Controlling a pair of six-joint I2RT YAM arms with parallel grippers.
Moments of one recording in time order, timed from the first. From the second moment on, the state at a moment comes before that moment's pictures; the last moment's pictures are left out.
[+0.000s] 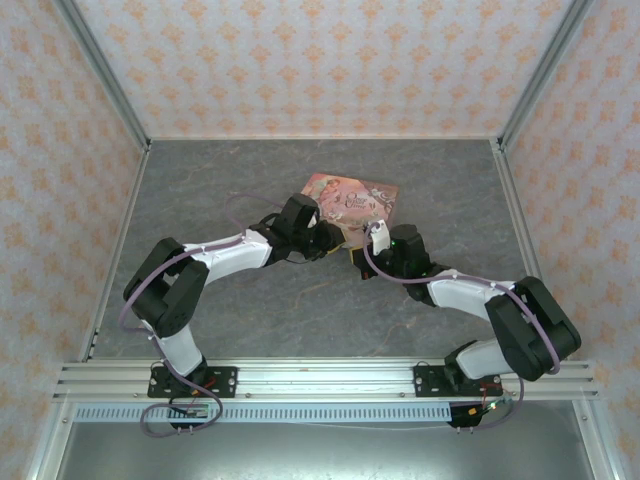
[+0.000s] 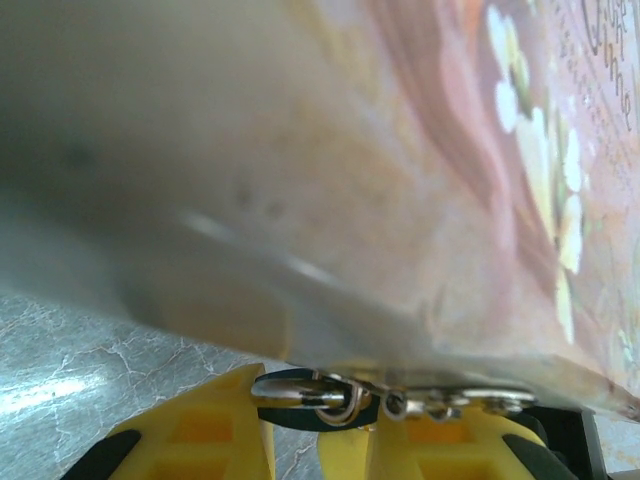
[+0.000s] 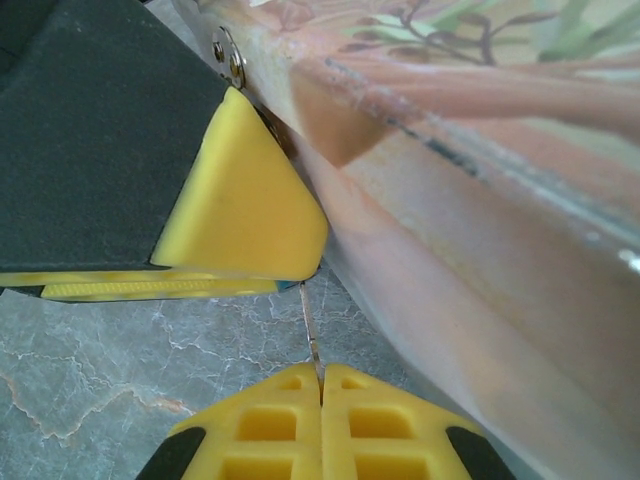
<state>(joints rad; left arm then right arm) -0.61 1.74 1.04 -0.04 0.36 -1.15 0.52 1.39 0.50 0.34 -0.35 0.19</state>
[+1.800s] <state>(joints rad) -0.61 1.73 1.02 -0.04 0.30 -1.14 0.53 1.50 0.58 0.35 -0.38 0.20</state>
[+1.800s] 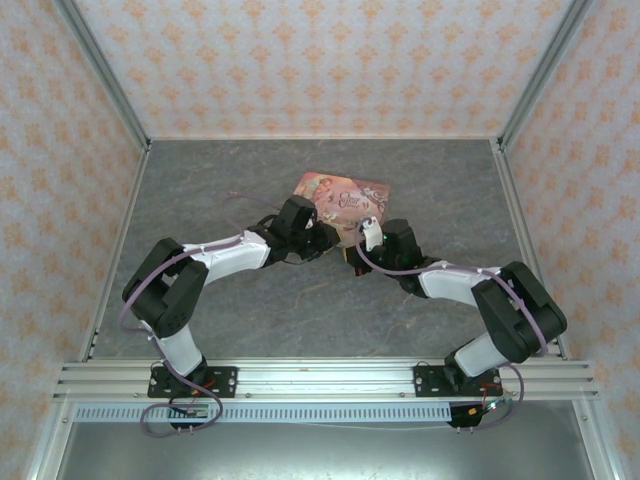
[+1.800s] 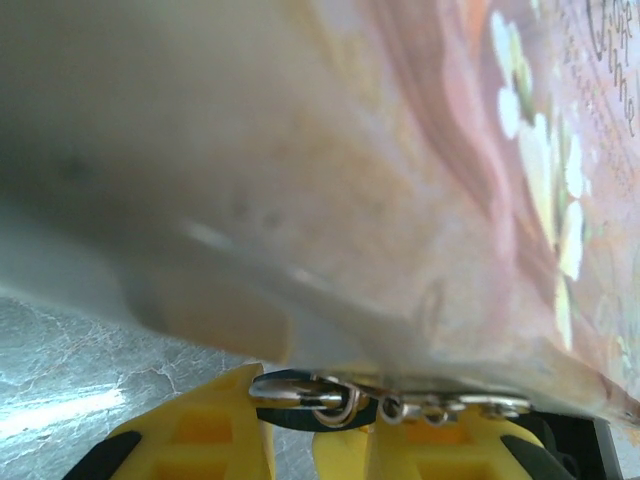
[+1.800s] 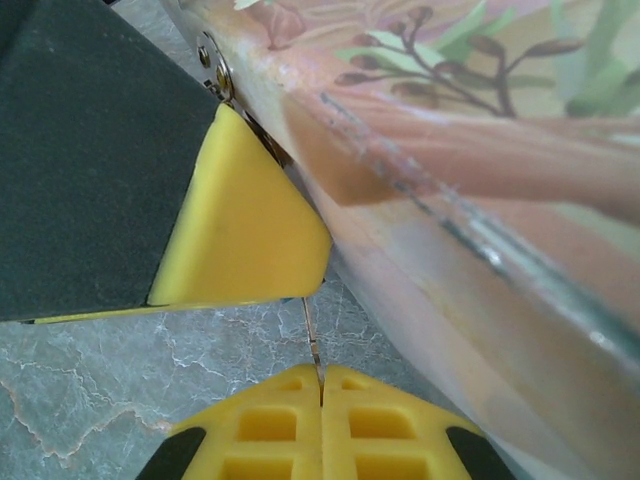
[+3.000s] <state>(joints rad) -0.60 1.71 1.02 -0.07 0.28 -1.11 0.48 1.55 0.64 0.29 -0.53 0.21</state>
